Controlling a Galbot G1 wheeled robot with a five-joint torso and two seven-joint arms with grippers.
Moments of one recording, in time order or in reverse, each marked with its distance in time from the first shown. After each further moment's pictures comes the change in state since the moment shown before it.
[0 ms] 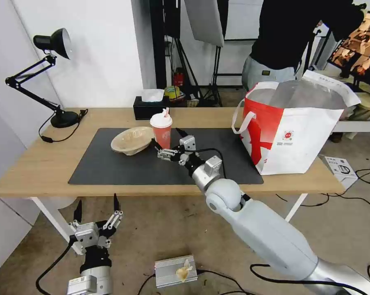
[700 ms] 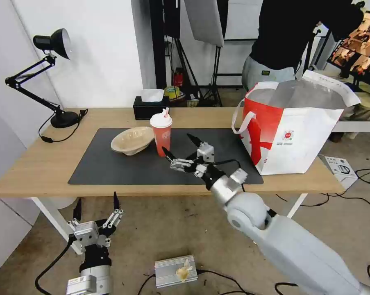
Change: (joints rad) left arm 0.002 -0.003 -0.001 -0.014 0.003 0.003 0.002; right arm -0.089 -0.133 0.032 0.175 0.066 0.062 -0.058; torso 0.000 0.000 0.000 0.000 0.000
